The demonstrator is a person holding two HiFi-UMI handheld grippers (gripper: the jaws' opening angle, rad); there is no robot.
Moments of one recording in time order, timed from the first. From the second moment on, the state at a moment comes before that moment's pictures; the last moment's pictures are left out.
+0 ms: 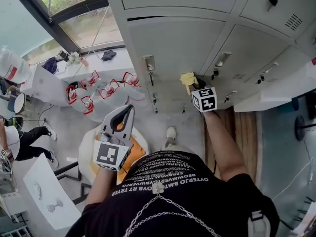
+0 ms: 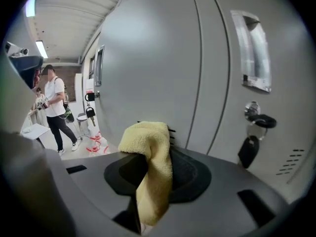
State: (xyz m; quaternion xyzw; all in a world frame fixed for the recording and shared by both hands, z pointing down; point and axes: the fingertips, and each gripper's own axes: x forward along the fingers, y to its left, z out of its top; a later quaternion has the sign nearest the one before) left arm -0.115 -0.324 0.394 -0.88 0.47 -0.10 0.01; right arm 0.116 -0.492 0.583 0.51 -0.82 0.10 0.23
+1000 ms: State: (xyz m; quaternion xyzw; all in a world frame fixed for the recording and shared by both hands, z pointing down) left arm -0.120 -0.246 0.384 -0.90 0.44 -0.07 0.03; right arm 0.129 -0.251 0.407 0.56 -0.83 0.00 0.10
